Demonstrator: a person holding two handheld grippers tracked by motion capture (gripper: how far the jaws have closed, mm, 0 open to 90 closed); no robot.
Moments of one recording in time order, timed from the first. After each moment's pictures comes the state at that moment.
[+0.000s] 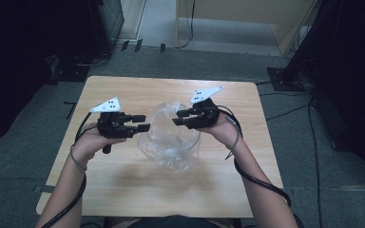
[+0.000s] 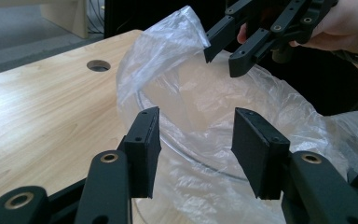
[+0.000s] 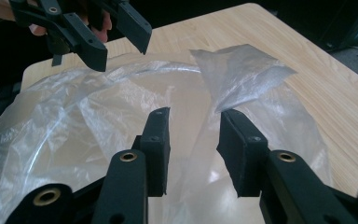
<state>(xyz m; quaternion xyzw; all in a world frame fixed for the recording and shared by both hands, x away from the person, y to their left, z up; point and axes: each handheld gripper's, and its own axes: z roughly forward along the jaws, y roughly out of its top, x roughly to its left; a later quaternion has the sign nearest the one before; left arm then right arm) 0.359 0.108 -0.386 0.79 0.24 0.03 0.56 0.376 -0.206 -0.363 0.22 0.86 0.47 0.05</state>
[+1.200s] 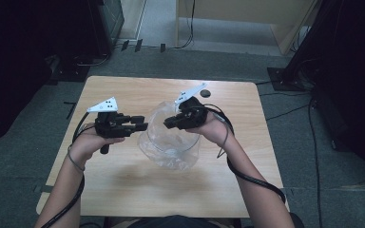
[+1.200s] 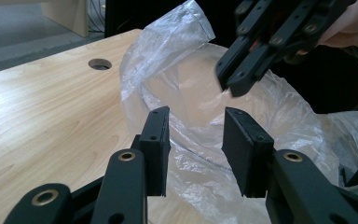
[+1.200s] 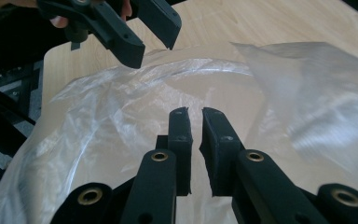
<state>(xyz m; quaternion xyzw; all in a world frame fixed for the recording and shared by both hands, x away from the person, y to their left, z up) 0.357 0.113 -0.384 0.80 0.24 0.02 0.55 0.373 -0.171 -0.355 0.22 0.88 0.41 0.00</state>
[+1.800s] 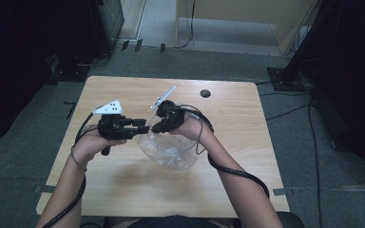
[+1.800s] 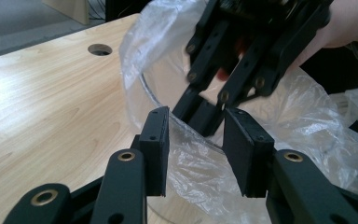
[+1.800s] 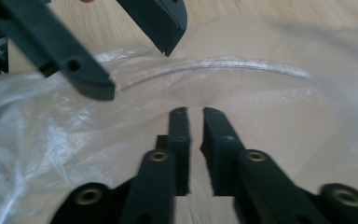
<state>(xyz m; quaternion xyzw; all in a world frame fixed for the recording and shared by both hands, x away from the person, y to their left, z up) 0.358 0.106 -0.394 0.81 0.24 0.02 0.53 0.396 -0.111 -0.388 0.21 0.92 0.32 -0.02</state>
